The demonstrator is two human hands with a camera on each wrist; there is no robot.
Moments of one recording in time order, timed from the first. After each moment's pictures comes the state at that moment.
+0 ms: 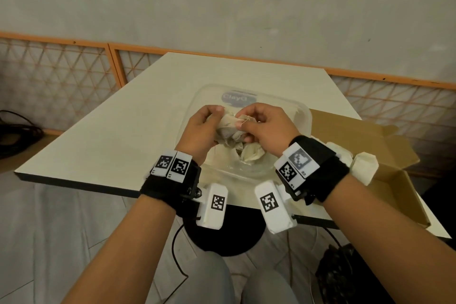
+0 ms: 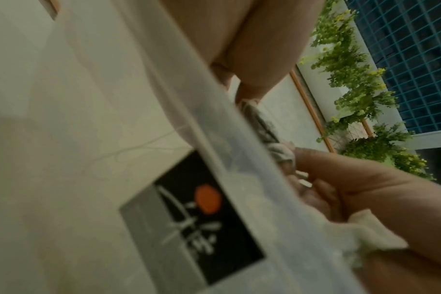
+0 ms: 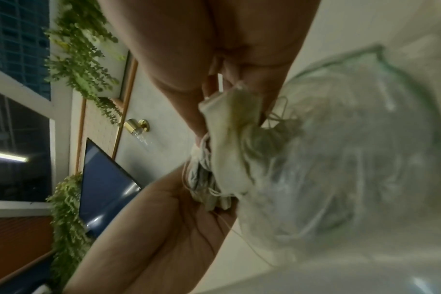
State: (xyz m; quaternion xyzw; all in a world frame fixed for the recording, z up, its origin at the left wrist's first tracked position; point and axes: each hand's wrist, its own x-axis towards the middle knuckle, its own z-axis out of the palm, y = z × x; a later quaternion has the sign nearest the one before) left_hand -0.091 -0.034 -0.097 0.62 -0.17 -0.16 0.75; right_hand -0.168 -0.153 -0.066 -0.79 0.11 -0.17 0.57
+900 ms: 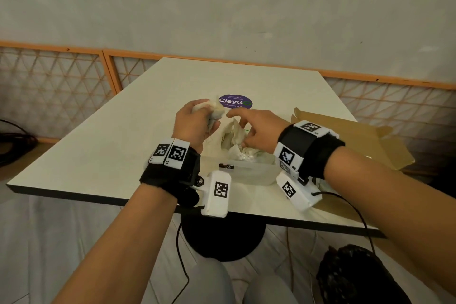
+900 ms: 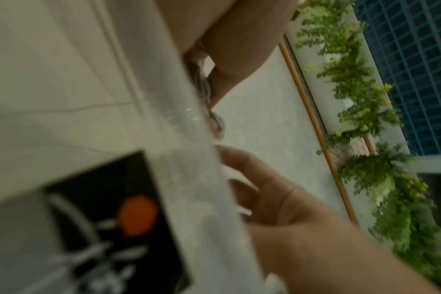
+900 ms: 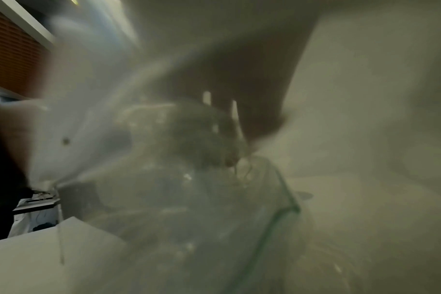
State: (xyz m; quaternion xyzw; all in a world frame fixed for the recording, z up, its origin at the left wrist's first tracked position) left_hand -0.072 -0.041 -0.075 0.58 -0.06 -0.14 0.80; right_hand -0.154 -0.171 -0.051 -0.99 0.03 -0.02 0.17
